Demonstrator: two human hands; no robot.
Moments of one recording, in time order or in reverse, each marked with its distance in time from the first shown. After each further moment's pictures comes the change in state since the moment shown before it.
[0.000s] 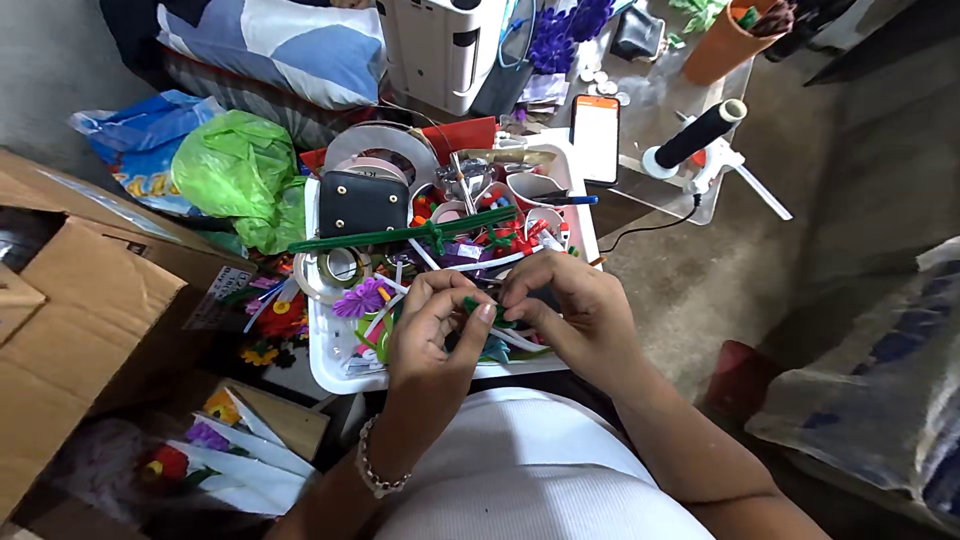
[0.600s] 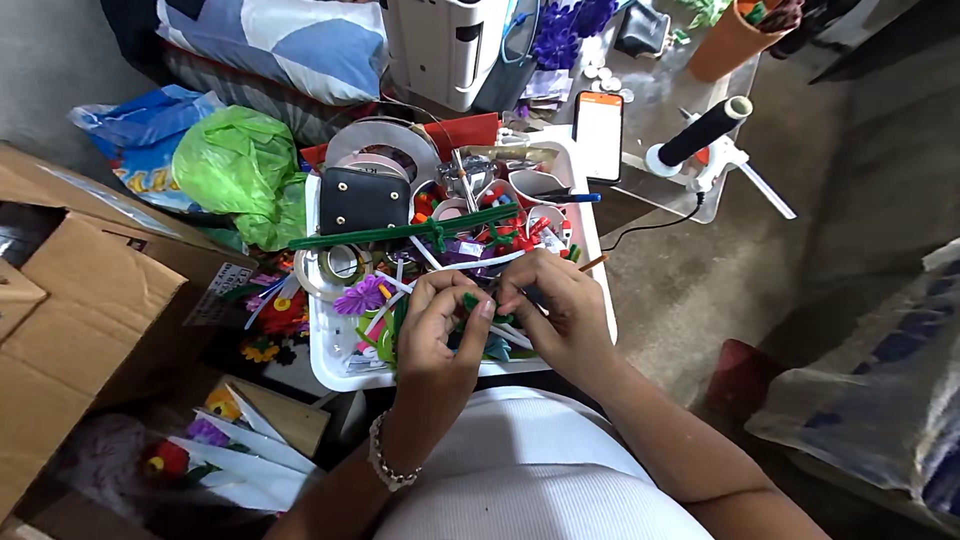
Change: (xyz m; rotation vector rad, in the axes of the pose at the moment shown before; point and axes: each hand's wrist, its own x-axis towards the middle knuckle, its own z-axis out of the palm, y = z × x) left_hand -0.003 -0.010 0.006 0.073 0.043 0.034; right_hand -0.003 0.011 0.016 -0.112 0.054 -0.028
